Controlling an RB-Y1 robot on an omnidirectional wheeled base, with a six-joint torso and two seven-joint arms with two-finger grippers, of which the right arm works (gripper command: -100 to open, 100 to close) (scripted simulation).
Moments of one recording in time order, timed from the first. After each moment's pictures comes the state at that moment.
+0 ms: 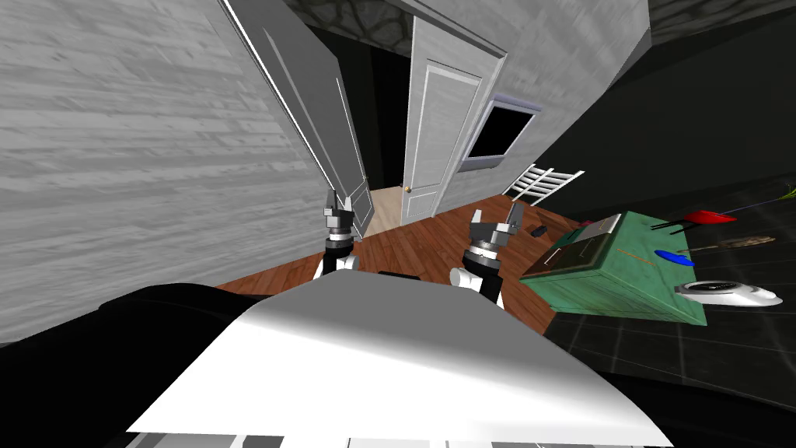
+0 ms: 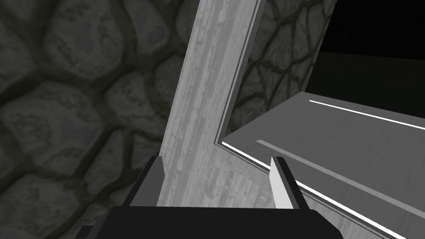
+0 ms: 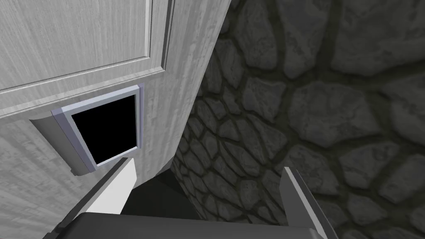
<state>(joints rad) 0.47 0.01 -0.01 -2.28 -0.09 -0.47 -0.13</state>
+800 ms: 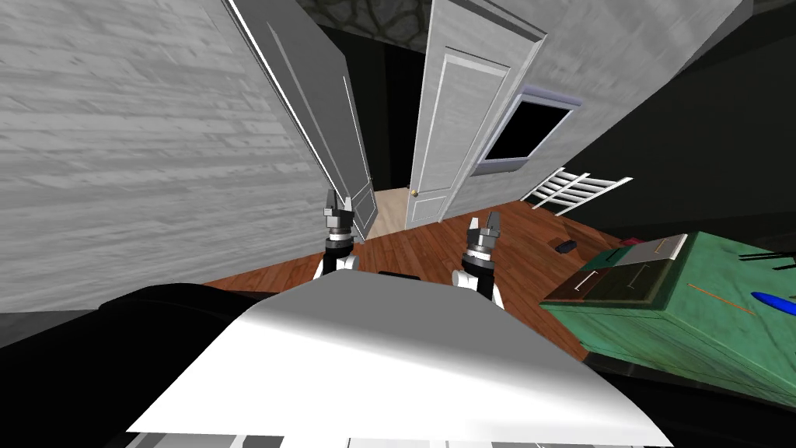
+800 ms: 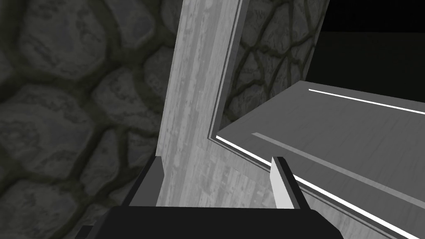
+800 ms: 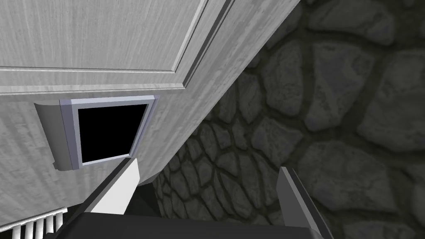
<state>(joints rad) 0.45 -0.05 -0.07 -2.12 0.00 -0.53 0.02</state>
